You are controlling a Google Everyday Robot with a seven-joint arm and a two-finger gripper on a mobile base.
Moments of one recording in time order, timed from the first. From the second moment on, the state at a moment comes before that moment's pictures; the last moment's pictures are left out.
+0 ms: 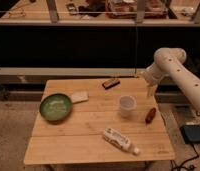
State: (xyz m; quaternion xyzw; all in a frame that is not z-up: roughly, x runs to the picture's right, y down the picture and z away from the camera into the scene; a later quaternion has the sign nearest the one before) arm 0.272 -0.020 0.825 -0.20 -0.13 -0.17 0.96
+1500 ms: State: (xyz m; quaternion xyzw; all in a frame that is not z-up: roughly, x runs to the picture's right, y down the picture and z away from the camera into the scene) arm 0.263 0.029 0.778 -0.23 -0.16 -0.24 0.93
